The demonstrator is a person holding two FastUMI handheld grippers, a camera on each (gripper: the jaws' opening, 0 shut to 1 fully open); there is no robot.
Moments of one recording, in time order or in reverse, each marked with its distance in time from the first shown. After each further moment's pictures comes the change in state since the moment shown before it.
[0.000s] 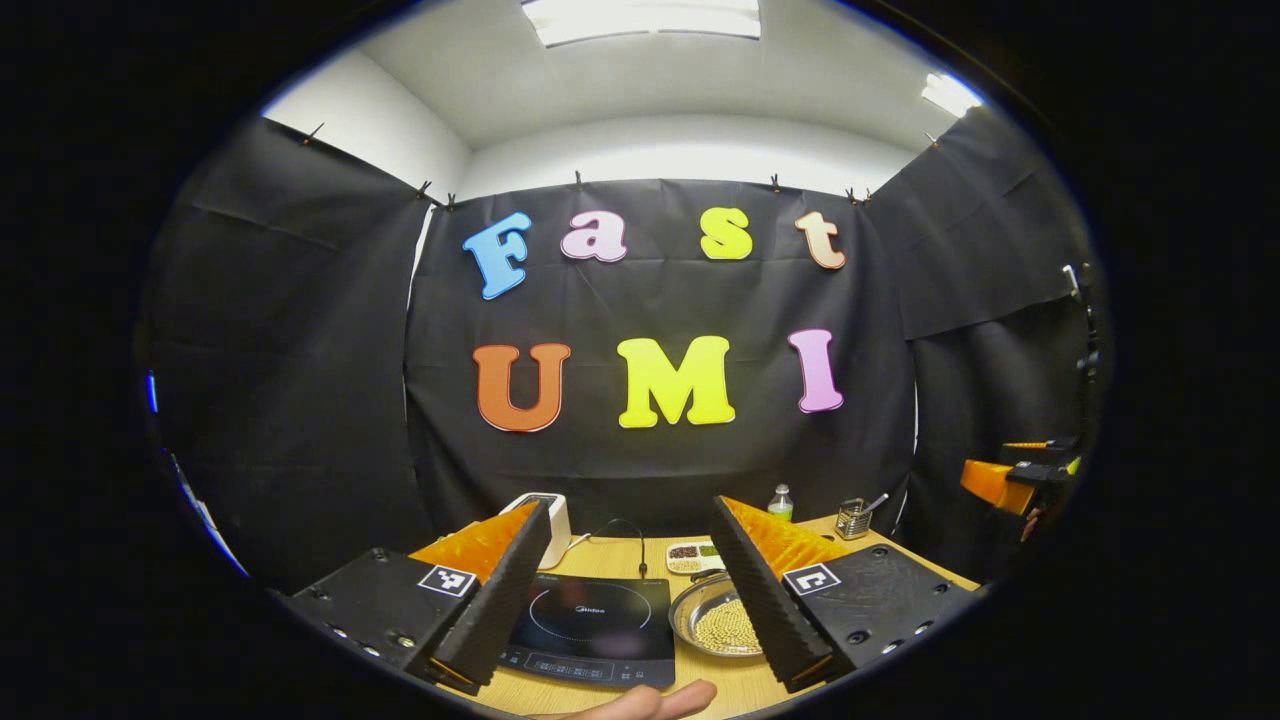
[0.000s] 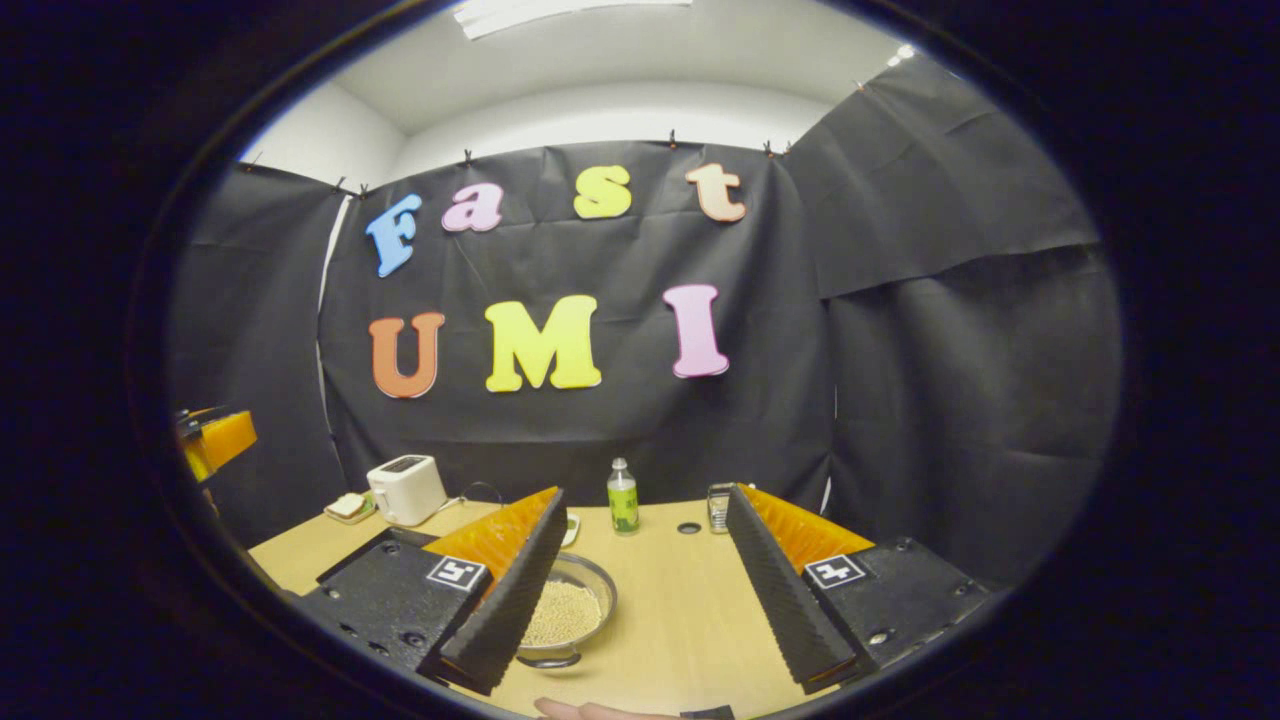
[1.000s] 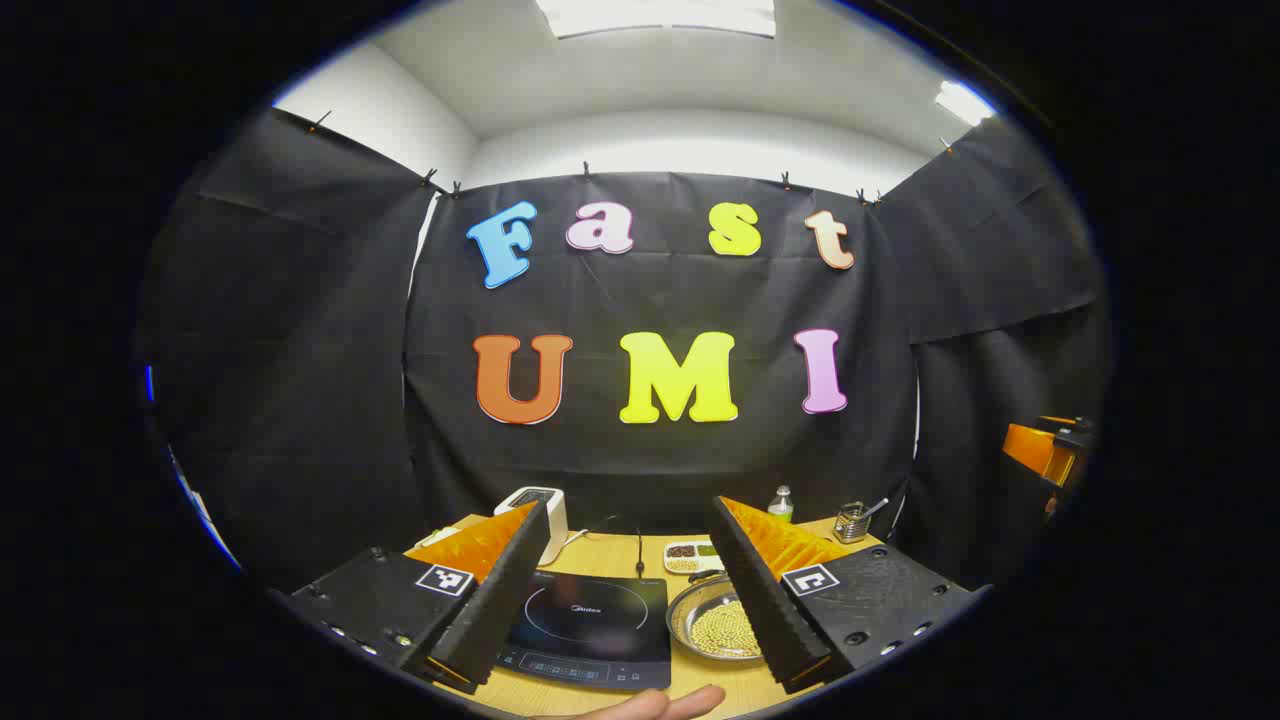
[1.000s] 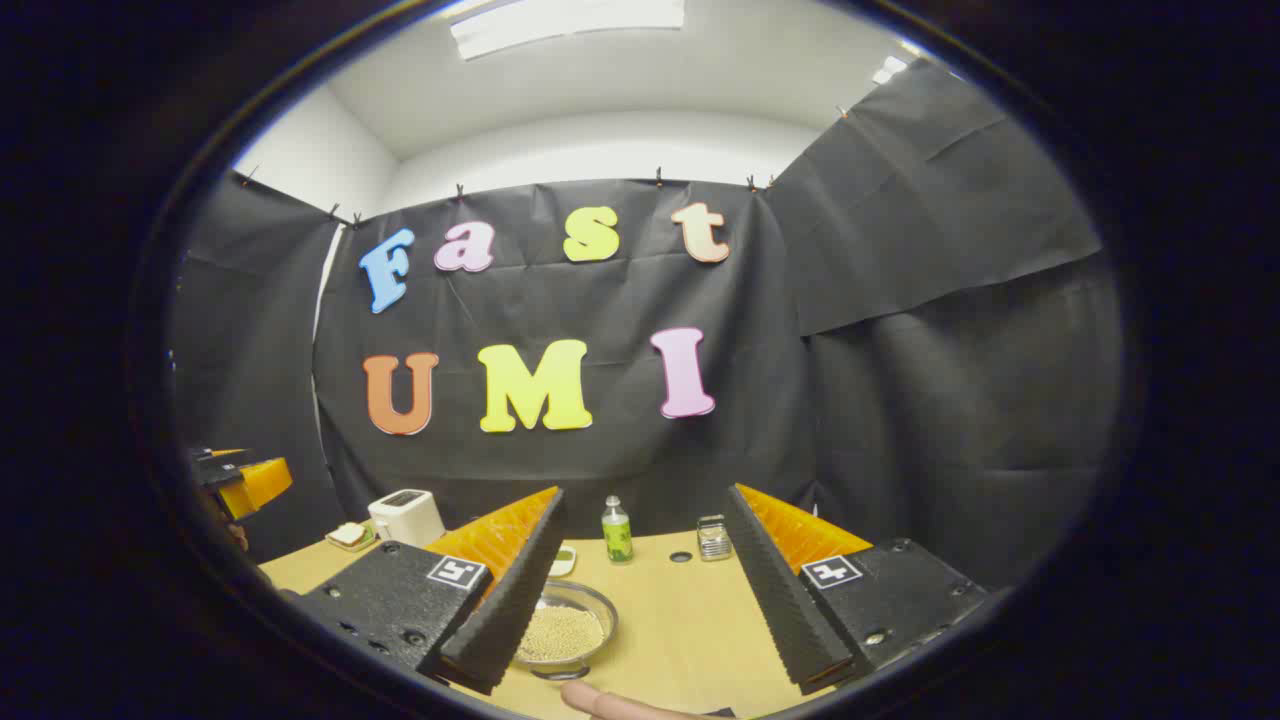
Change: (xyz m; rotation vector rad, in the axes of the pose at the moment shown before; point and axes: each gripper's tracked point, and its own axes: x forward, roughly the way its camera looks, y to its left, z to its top) left arm 0.013 0.002 0.008 -0.035 0.007 -0.021; right arm -0.050 -0.008 0.059 0.003 -0.155 -0.064
